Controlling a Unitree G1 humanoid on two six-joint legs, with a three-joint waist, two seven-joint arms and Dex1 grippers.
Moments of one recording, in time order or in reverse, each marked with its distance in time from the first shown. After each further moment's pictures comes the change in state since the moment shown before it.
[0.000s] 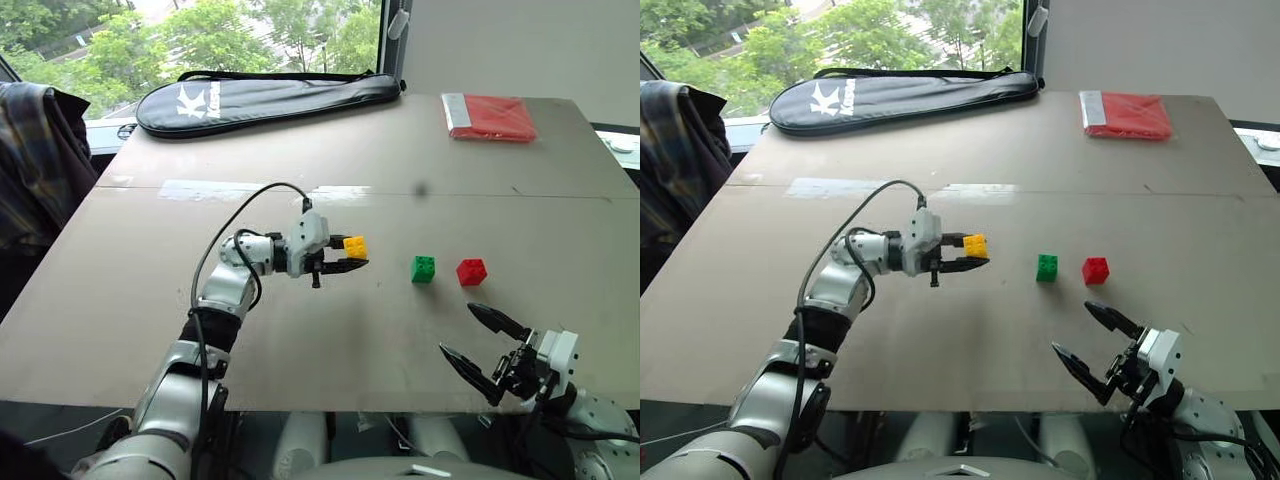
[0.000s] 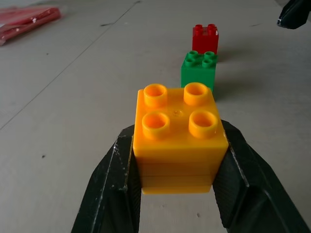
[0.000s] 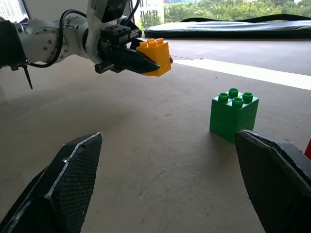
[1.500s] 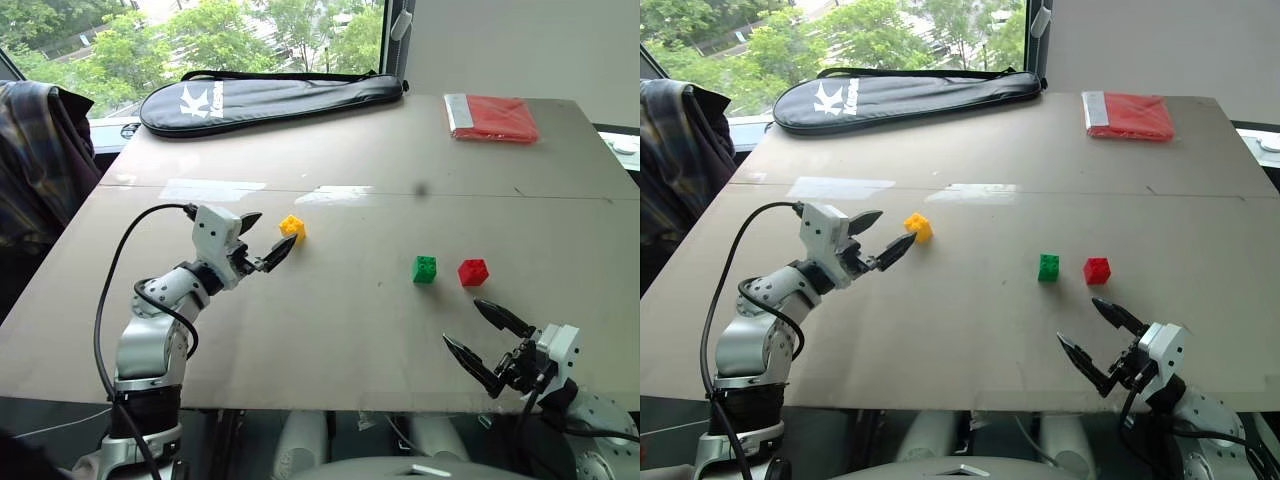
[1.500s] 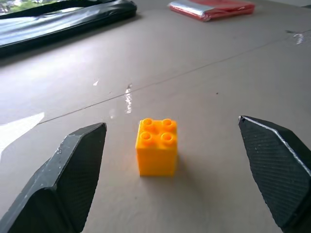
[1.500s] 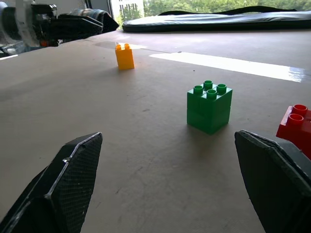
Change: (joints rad) left arm 0.446 0.057 0.404 -0.586 -0.053 0.412 0.585; right arm -0.002 -0.004 -0.016 -0.034 0.009 0.069 -0.043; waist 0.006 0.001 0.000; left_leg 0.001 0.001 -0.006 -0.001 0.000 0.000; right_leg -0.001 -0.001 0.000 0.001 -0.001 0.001
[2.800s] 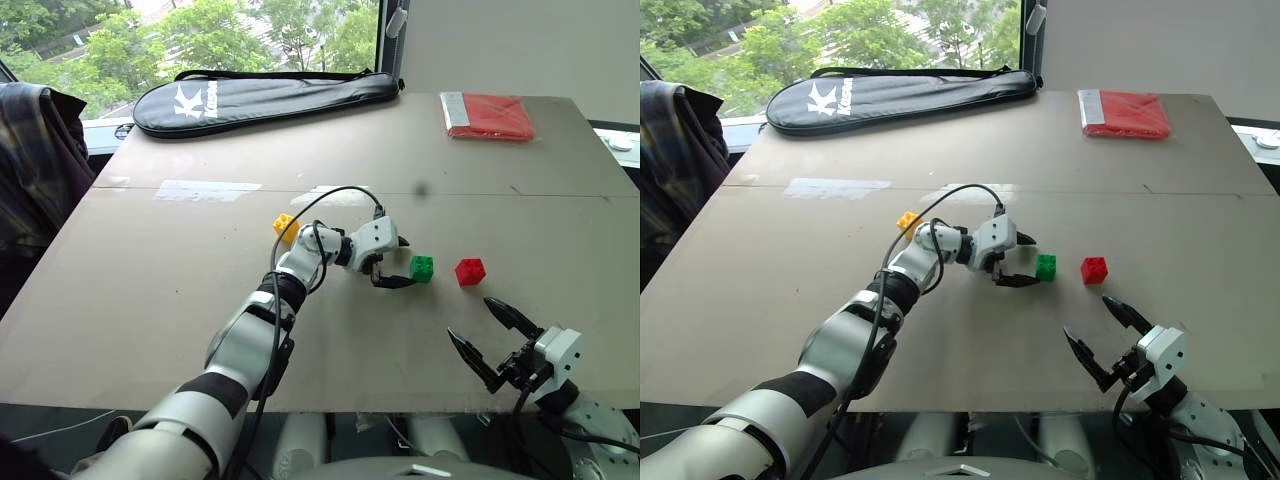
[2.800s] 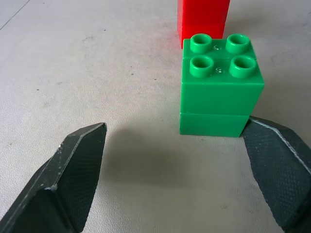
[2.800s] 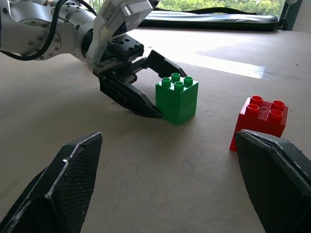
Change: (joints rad) left arm -0.754 -0.324 -0.508 1.167 0.327 -0.597 -0.448; right arm 0.020 0.066 -0.016 0.010 -0.119 -0.061 -0.135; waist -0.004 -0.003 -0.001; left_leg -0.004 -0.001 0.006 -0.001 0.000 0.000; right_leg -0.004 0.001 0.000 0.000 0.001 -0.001
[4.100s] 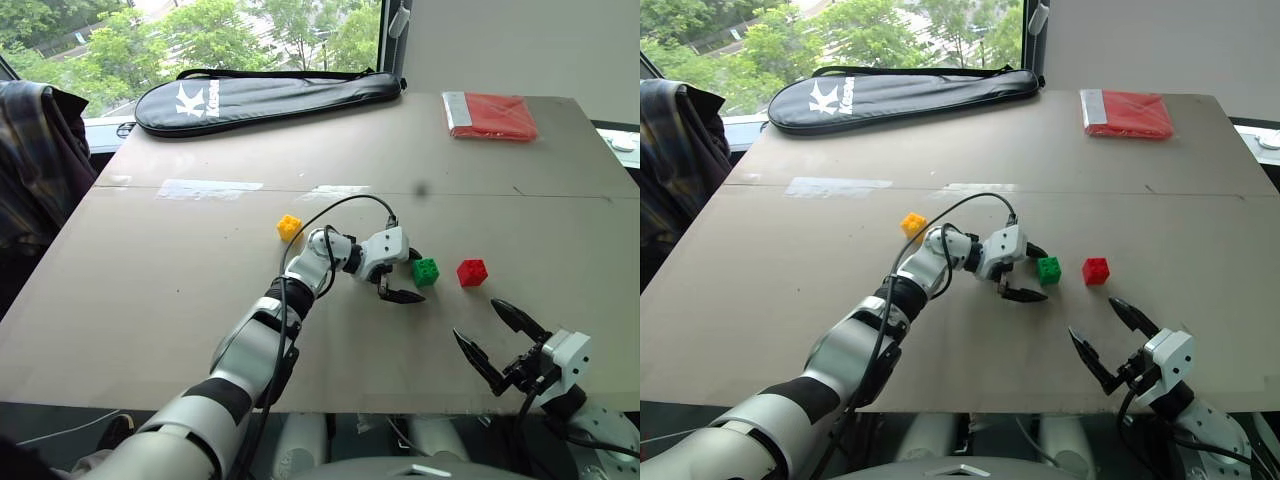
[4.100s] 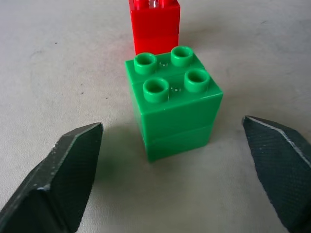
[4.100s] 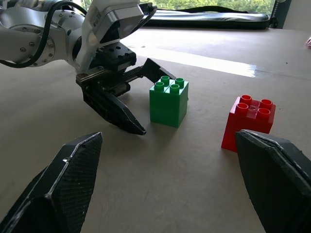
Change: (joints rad) left arm 0.032 -0.033 -0.039 -0.068 -0.019 0.038 -0.066; right arm 0.044 0.002 -0.020 -0.041 0.008 0.016 -0.029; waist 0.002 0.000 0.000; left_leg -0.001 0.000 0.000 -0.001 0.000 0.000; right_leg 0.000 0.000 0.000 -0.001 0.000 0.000
